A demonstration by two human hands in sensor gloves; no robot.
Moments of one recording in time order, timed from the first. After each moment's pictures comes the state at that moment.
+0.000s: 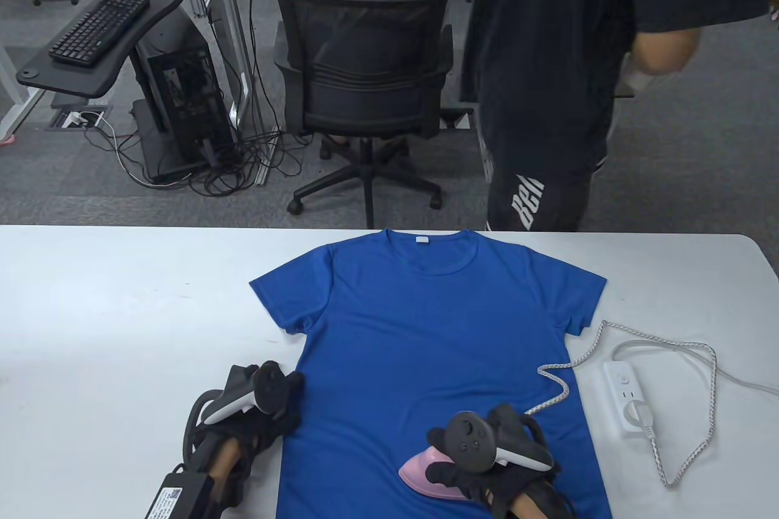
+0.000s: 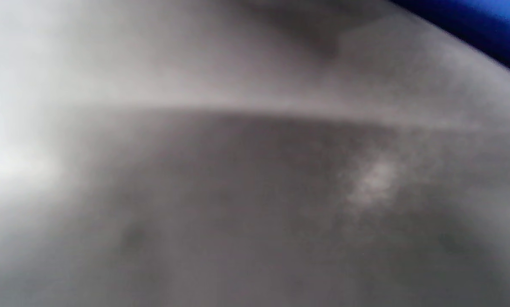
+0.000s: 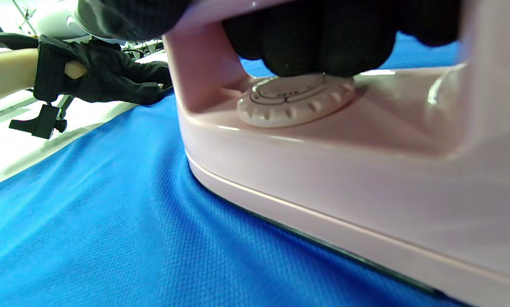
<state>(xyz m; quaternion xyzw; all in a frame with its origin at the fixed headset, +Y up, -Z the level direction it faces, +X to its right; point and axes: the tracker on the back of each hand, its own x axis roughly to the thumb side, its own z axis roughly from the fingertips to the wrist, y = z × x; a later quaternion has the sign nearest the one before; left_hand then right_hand) -0.233 -0.806 -0.369 -0.28 -0.09 0.04 0.95 0.113 -0.724 -0.290 0.27 0.15 0.95 0.09</state>
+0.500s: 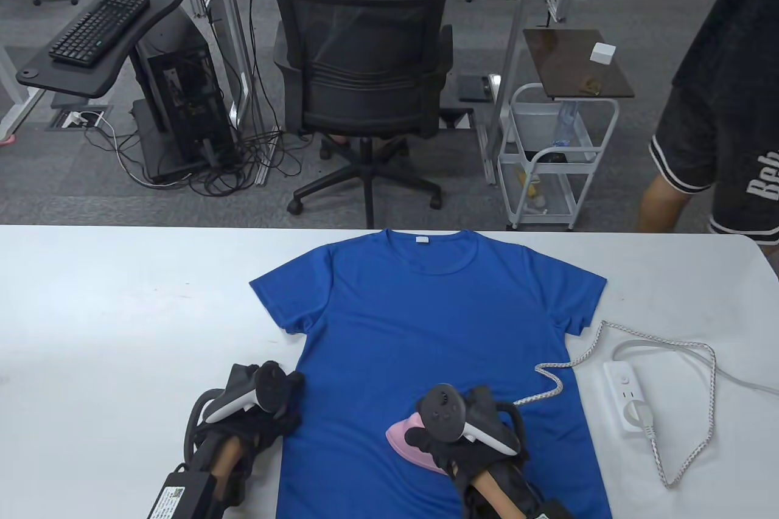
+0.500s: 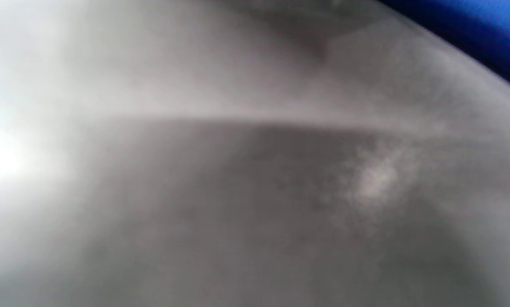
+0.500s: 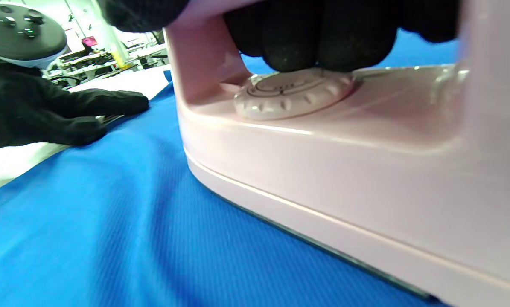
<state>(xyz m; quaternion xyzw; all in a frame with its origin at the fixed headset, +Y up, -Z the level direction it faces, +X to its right) -0.232 -0.806 -0.369 -0.29 -0.08 0.05 0.95 0.081 -0.727 -0.324 0.15 0.11 0.98 0.10</state>
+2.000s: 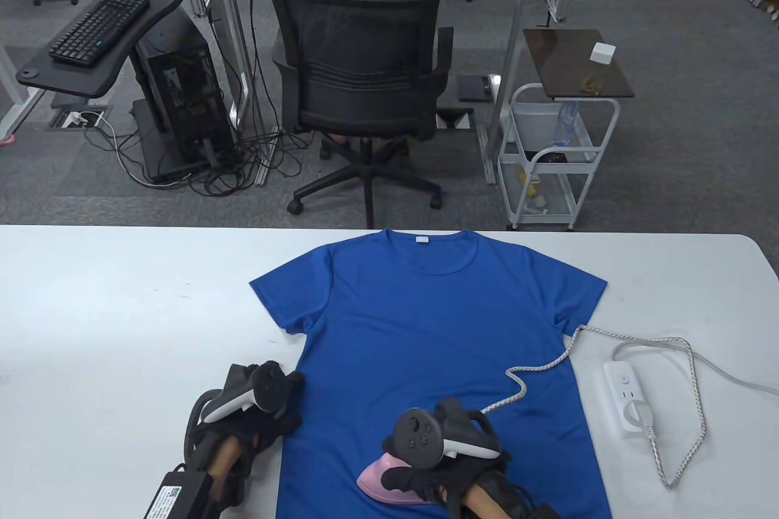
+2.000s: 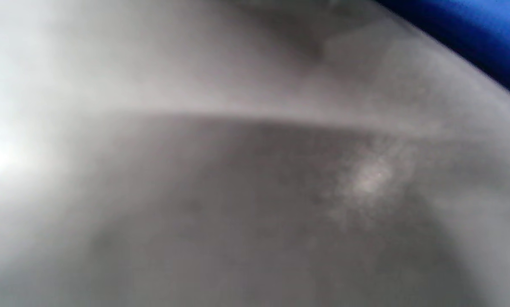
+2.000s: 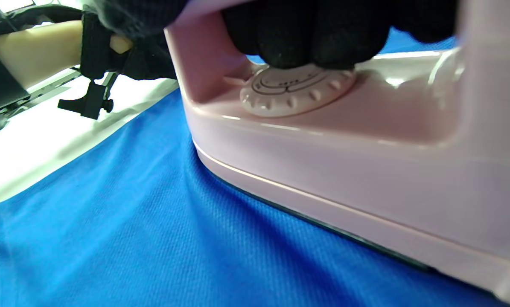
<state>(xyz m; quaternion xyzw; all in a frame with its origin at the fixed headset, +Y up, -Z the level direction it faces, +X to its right) -0.233 -0.806 -0.370 -0.29 -0.09 0.05 0.95 0.052 -0.725 -0.293 0.31 0.19 0.93 0.09</state>
